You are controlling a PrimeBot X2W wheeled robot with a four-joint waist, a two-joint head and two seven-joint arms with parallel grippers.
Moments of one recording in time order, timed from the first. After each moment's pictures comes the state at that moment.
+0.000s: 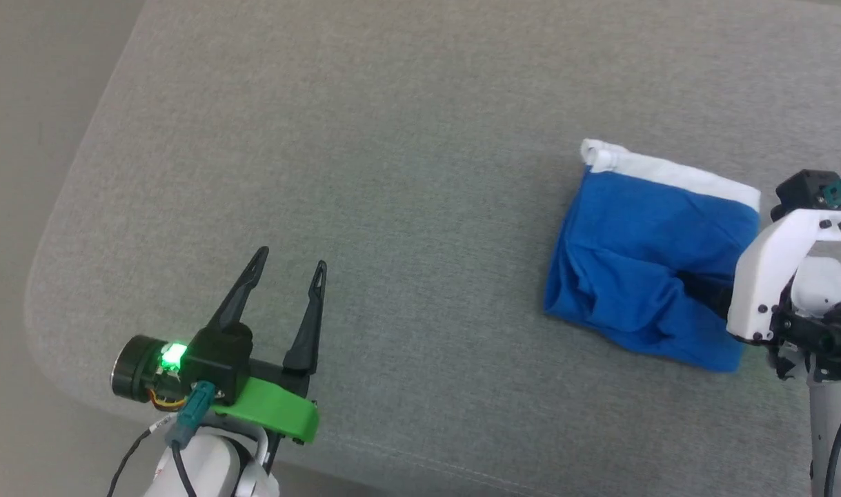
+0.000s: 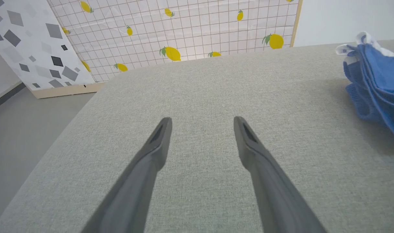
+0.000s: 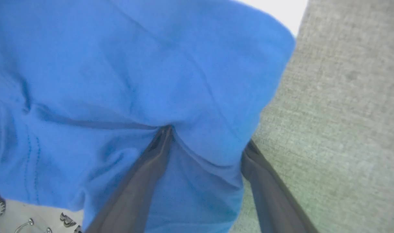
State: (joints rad) left arm -0.16 0.34 -0.40 -0.03 -0.26 0.11 -0.23; right arm -0.40 -0.16 -0.17 0.13 0.38 0.13 1.08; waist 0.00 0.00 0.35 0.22
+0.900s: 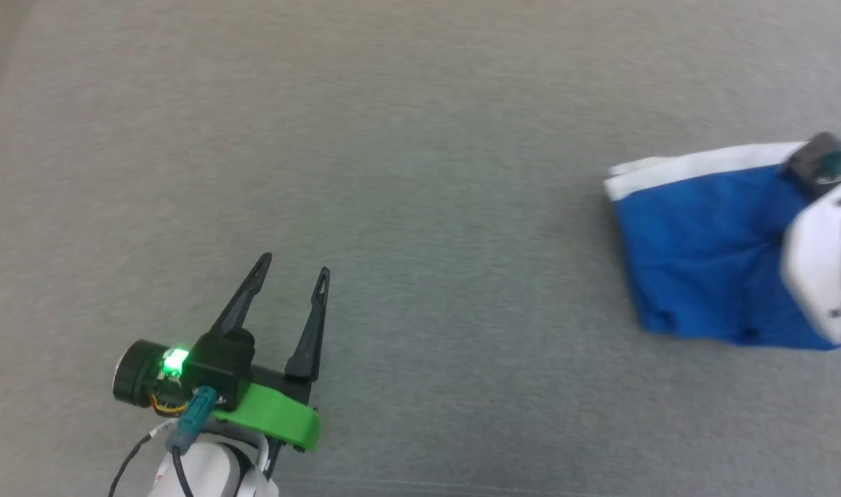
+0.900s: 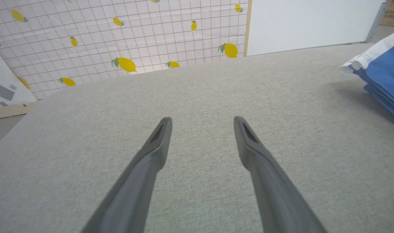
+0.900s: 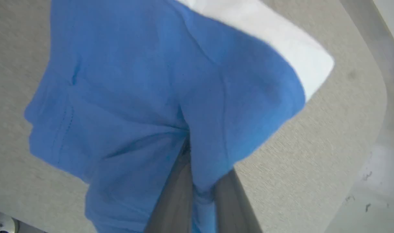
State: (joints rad) left arm -0.14 0.35 -0.41 -0.05 -0.27 0.11 -0.22; right arm -0.54 -0.79 0.43 0.00 0.50 0.13 0.92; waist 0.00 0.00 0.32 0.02
